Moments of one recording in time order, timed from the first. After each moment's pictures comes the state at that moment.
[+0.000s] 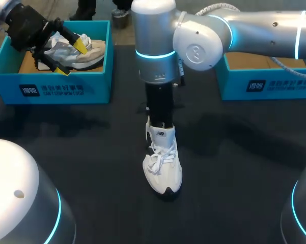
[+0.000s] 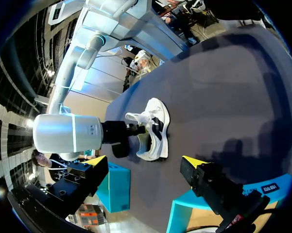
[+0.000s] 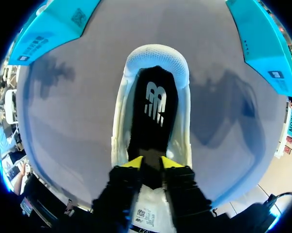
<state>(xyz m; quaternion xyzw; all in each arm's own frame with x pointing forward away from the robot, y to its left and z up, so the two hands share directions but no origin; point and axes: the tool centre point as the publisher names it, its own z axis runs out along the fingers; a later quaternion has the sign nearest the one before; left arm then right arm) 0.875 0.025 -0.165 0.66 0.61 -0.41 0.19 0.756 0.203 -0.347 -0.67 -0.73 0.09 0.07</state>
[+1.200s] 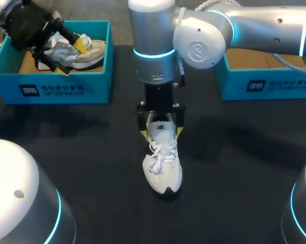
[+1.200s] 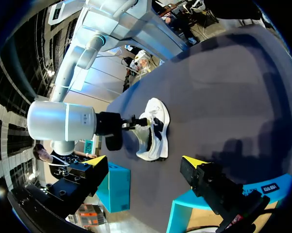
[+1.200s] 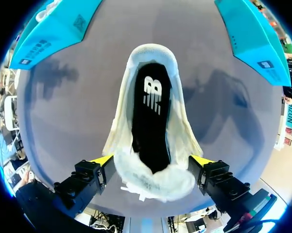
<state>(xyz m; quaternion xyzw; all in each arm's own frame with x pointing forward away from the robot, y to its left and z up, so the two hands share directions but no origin) 0.875 0.025 -0.165 0.66 0.61 -0.41 0.19 0.736 0.204 -0.321 -0.69 -0.71 0.09 0.05</state>
